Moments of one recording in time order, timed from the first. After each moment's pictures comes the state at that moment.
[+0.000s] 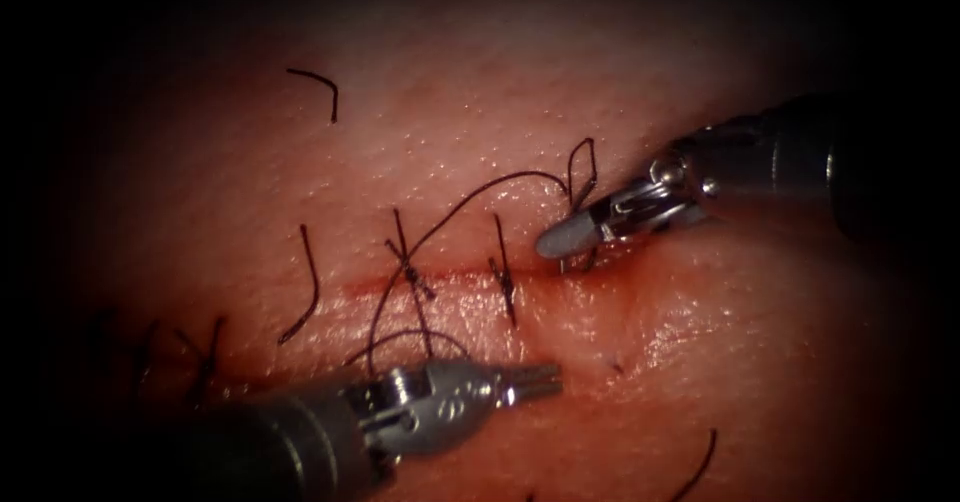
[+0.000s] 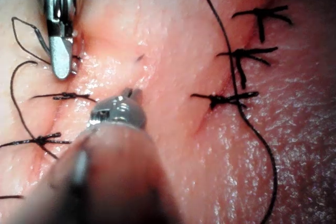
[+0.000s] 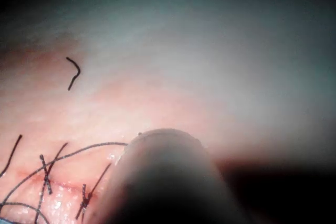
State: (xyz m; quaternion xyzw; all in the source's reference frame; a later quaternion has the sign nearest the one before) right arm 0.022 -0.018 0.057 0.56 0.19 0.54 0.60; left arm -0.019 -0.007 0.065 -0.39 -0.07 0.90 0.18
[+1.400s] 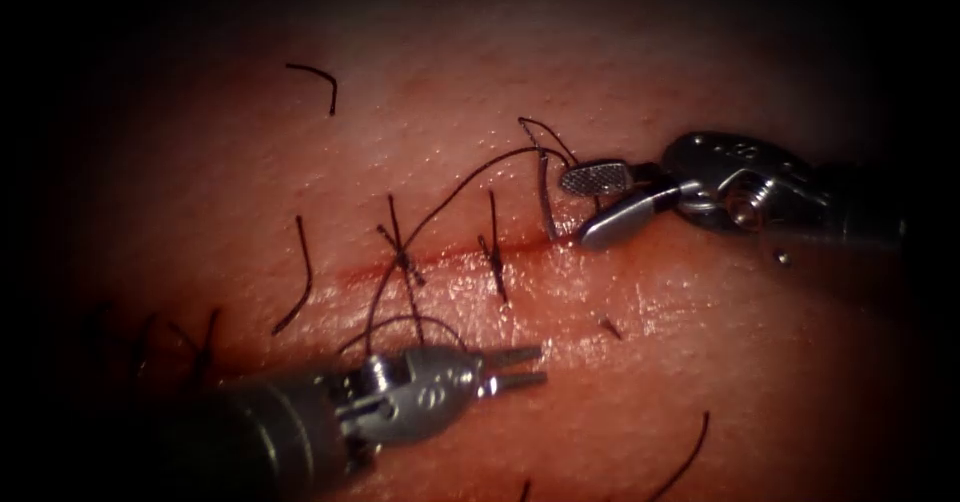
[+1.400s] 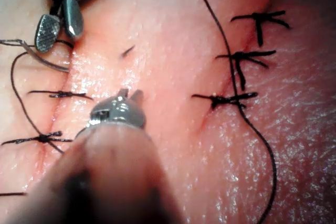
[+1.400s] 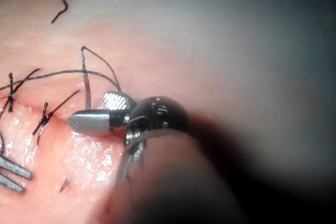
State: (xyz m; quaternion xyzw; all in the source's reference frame) right arm 0.018 -0.010 0.061 0.42 0.54 0.37 0.63; left arm -0.019 -0.007 0.064 -0.41 -0.07 0.89 0.17
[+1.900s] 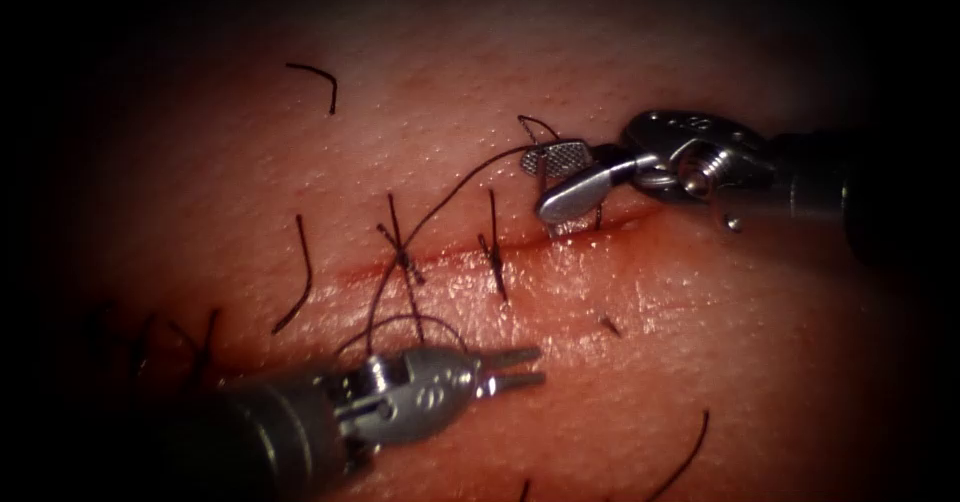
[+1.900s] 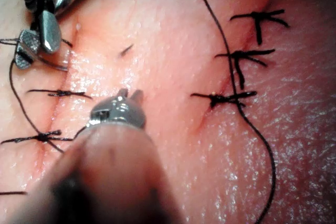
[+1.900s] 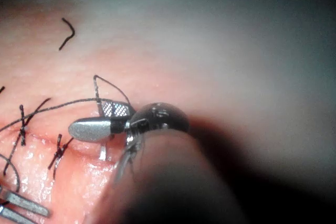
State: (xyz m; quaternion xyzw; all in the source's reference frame) right arm 0.022 -0.010 0.062 0.46 0.53 0.39 0.60; left arm -0.019 -0.007 0.064 -0.41 -0.07 0.89 0.17
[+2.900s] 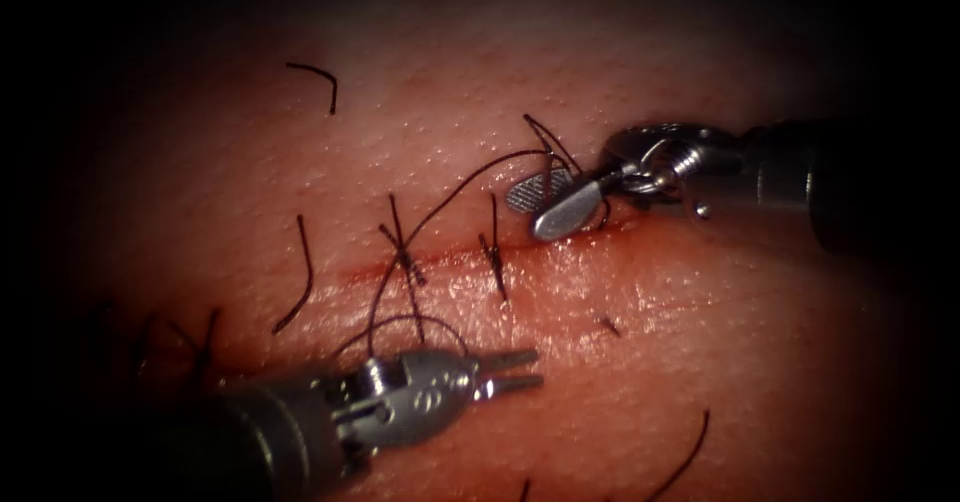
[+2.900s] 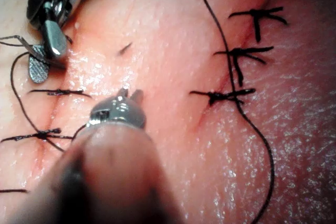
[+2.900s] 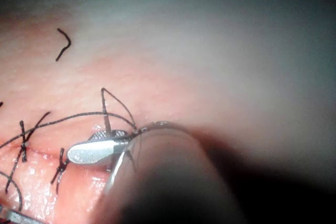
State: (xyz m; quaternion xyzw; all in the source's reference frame) right arm 0.022 -0.011 0.063 0.57 0.53 0.38 0.50; left arm -0.019 -0.007 0.064 -0.41 -0.07 0.89 0.17
